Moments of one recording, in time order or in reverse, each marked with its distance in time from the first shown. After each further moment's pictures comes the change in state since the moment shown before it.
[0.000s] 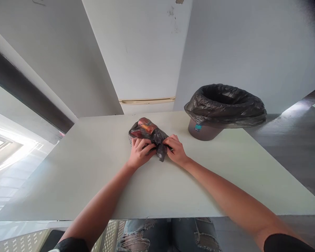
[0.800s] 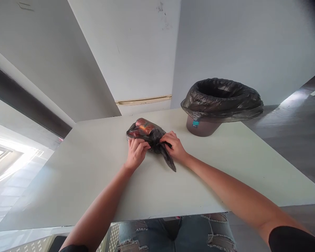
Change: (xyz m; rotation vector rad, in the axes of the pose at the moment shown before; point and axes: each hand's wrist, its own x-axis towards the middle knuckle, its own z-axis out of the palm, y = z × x) left_hand -0.007 -0.008 0.000 -0.041 0.001 -0.082; right_hand 0.003 0.005 -0.002 0.060 -0.034 0.069
